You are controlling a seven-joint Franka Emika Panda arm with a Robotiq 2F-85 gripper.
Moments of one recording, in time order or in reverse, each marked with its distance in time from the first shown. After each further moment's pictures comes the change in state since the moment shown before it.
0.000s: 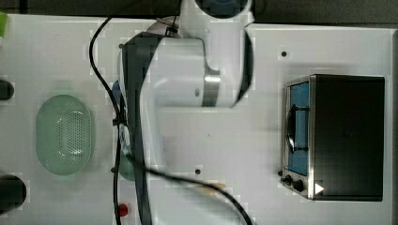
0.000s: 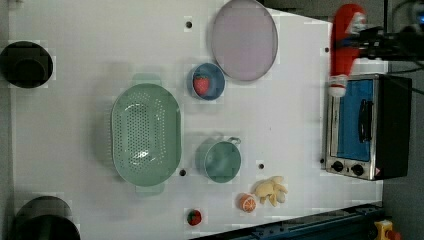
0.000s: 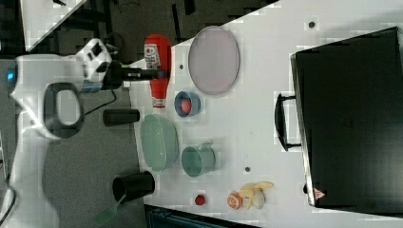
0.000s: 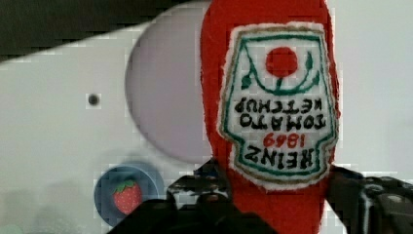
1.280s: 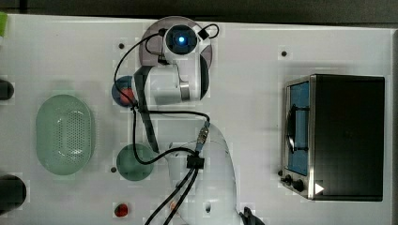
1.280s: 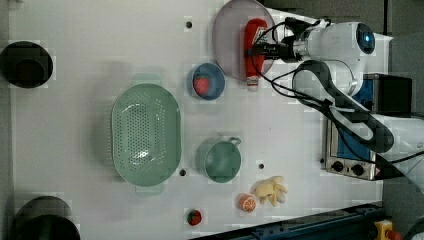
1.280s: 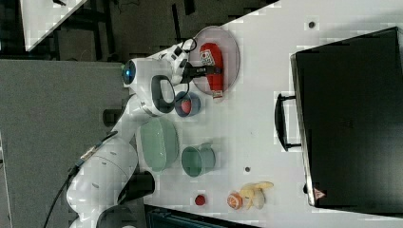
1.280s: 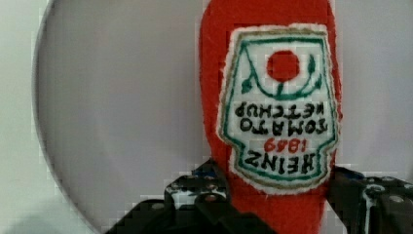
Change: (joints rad) arm 0.085 0.508 0.016 -0.027 -0.167 0.510 -0.043
